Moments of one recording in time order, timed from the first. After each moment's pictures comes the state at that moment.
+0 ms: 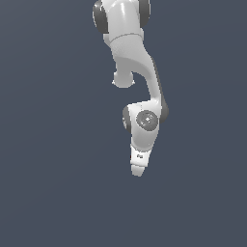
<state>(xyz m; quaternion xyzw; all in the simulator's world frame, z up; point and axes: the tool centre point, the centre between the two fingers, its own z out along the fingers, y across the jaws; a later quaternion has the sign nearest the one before) 0.054 0.073 0.028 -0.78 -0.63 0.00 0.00</state>
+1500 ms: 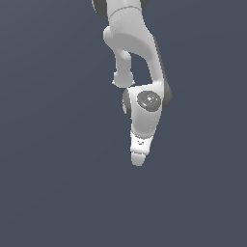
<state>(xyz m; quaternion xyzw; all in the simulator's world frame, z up) 0.034 0.071 0.090 -0.78 -0.63 0.00 0.00</state>
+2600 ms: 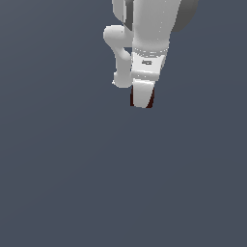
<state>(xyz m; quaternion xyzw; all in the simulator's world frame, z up) -0.037 0.065 0.327 -0.78 -0.63 0.00 0.00</state>
